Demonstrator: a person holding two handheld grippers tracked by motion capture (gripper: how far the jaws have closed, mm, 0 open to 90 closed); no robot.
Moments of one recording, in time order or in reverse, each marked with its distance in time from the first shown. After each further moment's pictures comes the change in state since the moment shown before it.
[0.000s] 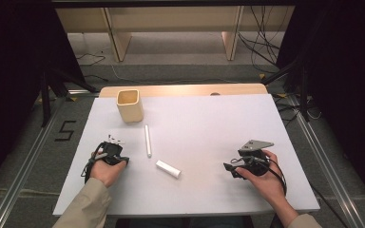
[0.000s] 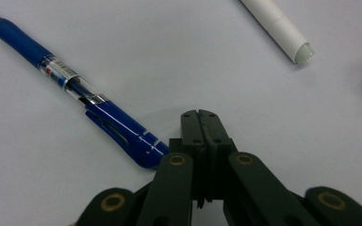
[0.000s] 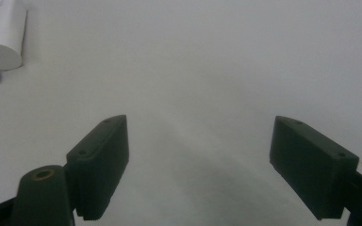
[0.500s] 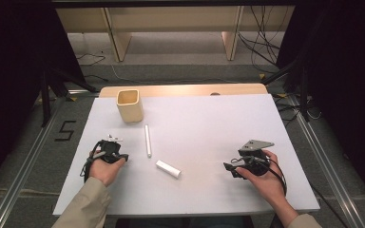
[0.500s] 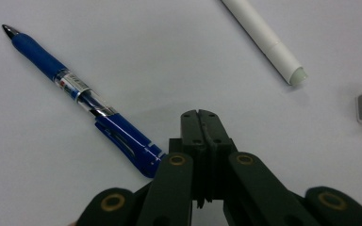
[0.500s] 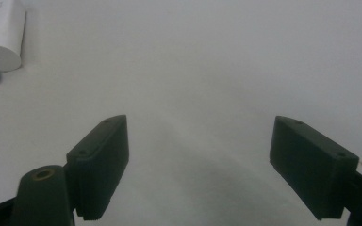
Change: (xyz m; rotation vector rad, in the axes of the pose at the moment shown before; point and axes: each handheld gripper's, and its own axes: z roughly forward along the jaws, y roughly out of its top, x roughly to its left) left arm 0.001 0.003 -0.006 -0.043 0.001 -0.026; right arm 0.000 0.000 0.000 -0.002 -0.002 0.004
